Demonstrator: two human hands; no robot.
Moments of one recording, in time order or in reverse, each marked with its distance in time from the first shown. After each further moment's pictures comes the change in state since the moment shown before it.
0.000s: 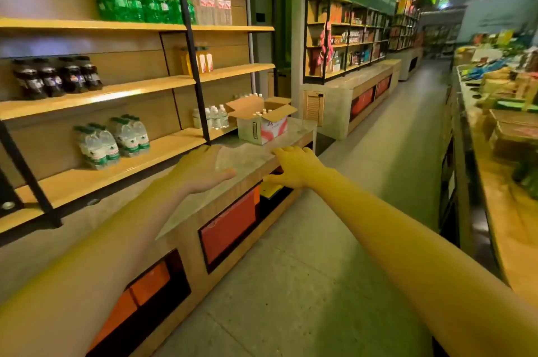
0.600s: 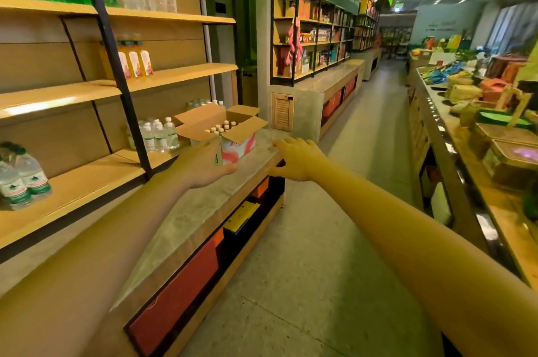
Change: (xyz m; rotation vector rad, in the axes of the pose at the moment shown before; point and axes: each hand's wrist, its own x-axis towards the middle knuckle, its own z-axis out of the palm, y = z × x) left_hand 0.393 0.014 0.062 -0.116 -0.066 0.148; right_hand 0.315 0.220 0.013 -0.048 -0.014 0.174
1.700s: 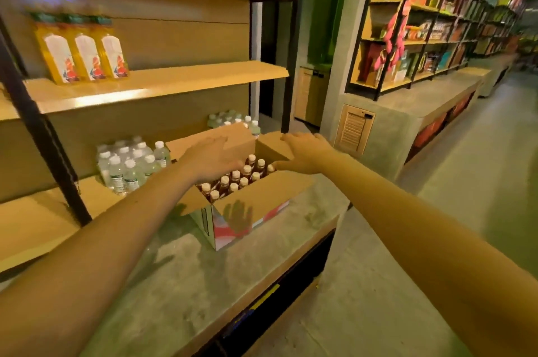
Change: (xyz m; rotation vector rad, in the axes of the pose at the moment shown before) left_hand 0.654 -0.170 0.089 0.063 0.048 -0.387; right_hand 0.695 0.227 0.073 -0.041 -0.066 -0.287
